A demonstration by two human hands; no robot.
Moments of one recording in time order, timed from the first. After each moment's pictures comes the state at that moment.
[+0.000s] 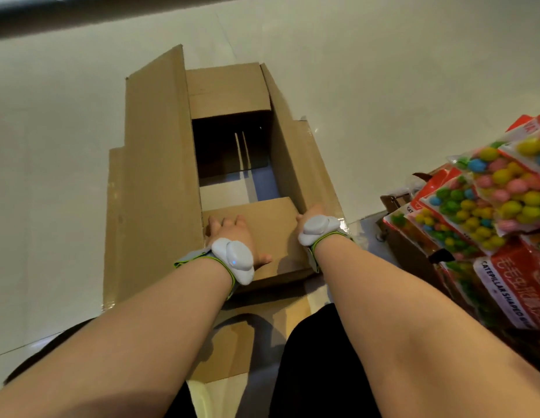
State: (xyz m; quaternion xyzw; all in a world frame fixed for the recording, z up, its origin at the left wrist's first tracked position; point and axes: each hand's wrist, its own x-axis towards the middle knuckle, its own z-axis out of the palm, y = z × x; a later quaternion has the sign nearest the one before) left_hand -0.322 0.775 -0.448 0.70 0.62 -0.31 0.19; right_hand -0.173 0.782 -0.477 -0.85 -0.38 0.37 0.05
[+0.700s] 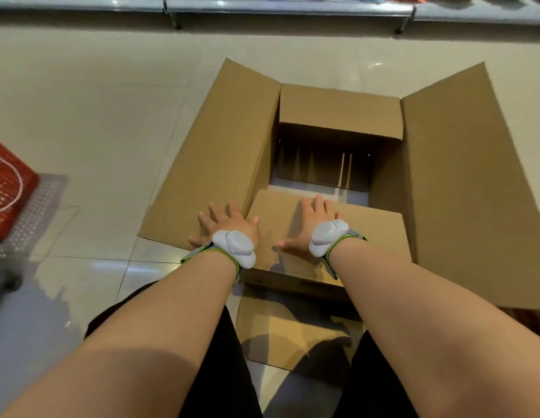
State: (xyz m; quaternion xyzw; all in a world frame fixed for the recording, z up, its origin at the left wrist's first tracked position) left_hand -0.491 0.741 -0.421 0.41 0.87 -0.11 0.27; right_hand -0.349 0.782 -0.421 -0.62 -0.74 0.19 -0.20
